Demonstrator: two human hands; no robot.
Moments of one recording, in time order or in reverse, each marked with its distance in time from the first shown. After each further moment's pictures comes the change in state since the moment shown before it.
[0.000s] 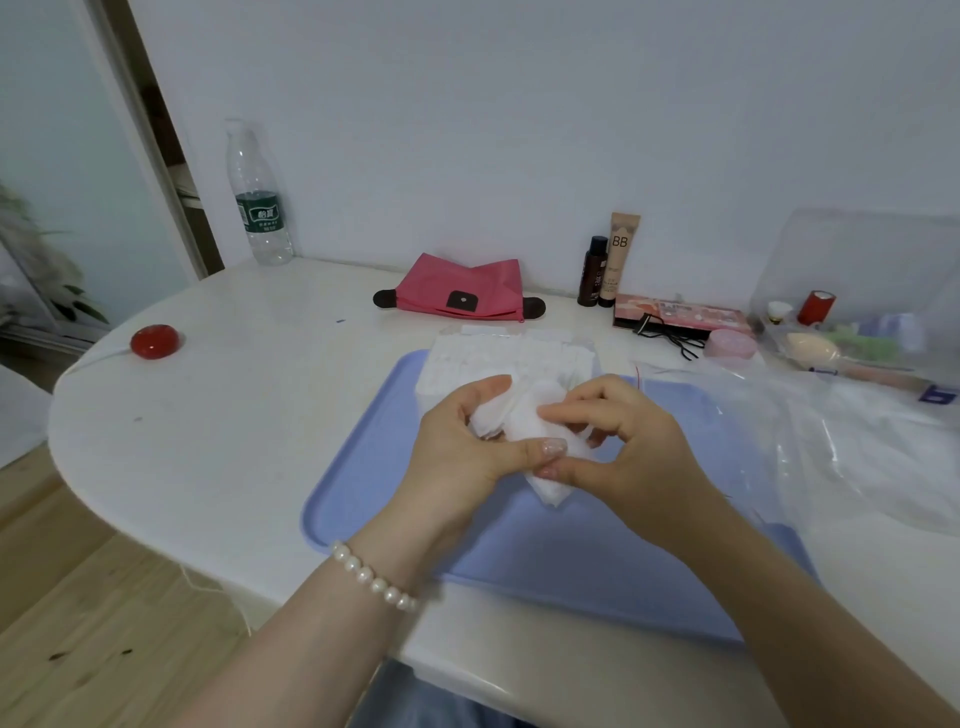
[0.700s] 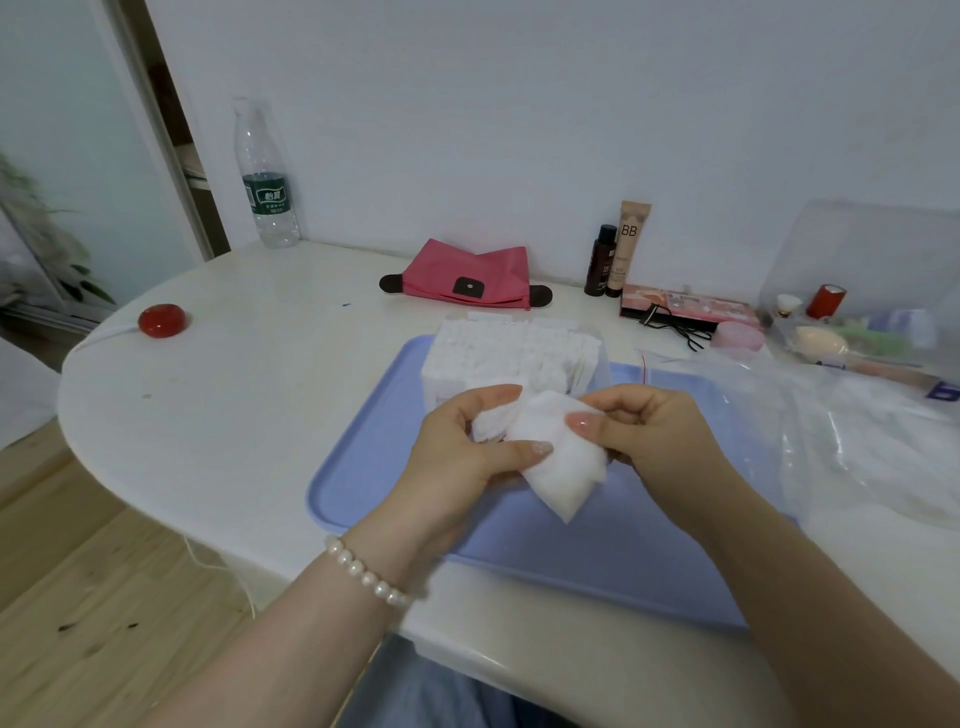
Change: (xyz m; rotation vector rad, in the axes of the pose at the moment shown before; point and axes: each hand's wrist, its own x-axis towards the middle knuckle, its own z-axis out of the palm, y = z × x) left_hand -0.009 -0.007 -0.006 -0.100 -0.048 -0.052; right_hand 0.002 -0.002 -0.009 0.461 0.002 0.447
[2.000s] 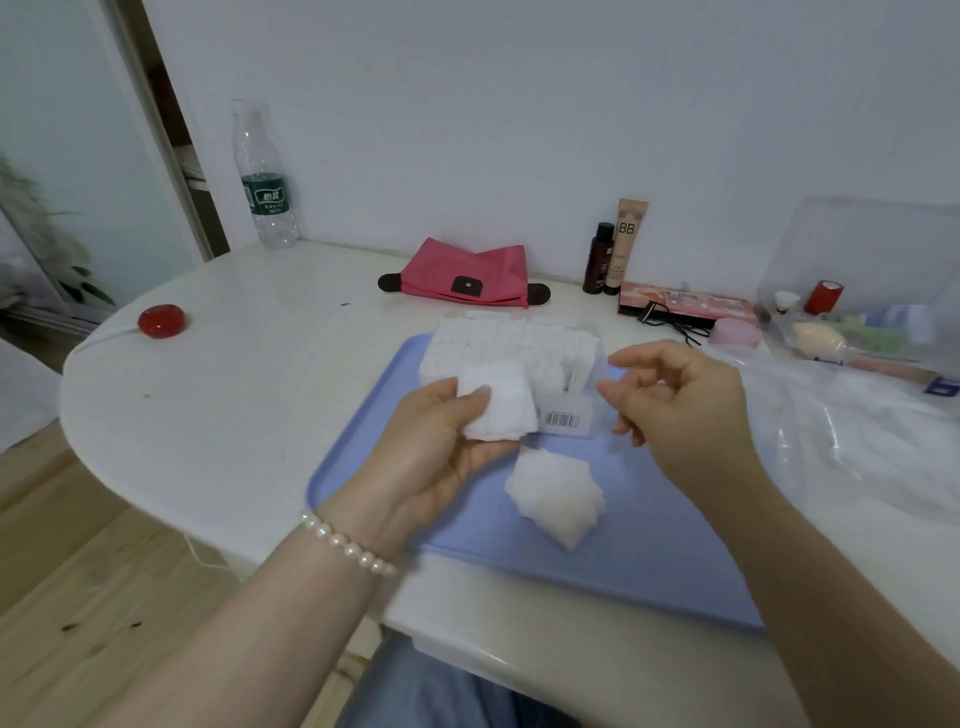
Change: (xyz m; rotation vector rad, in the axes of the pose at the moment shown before) left_hand 0.006 0.020 -0.002 -0.250 0.036 -0.093; right_hand -0.003 -0.017 -0.003 -0.204 0.285 -0.175
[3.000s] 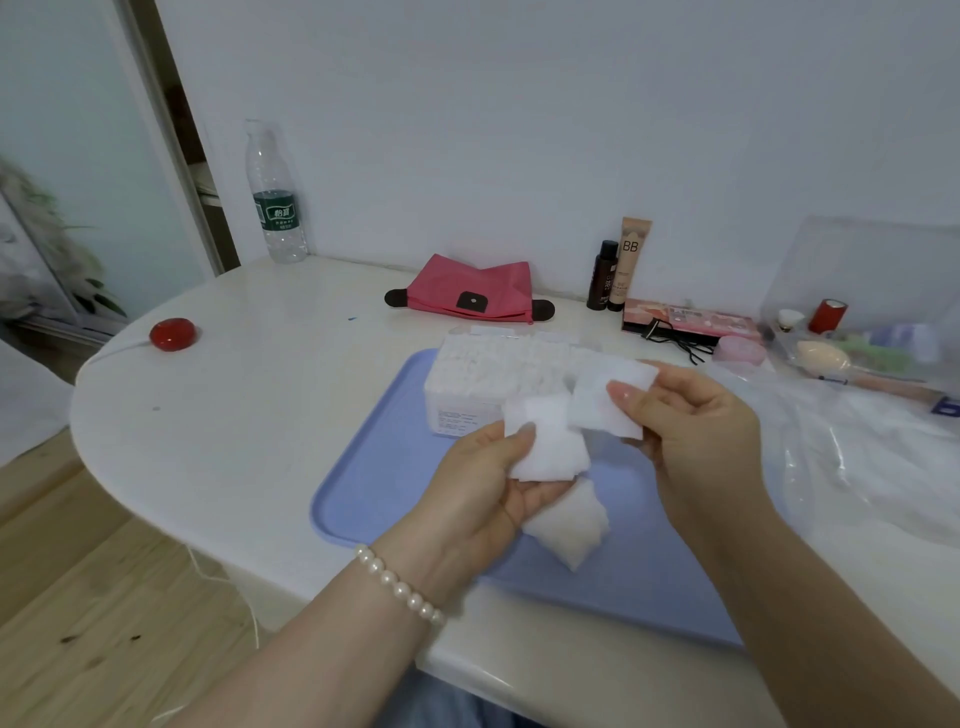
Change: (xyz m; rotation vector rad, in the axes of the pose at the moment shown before) left_hand -0.007 -0.023 0.022 -0.146 -0.050 -0.112; right_hand -0.006 -0.004 0.007 0.572 0.132 0.231
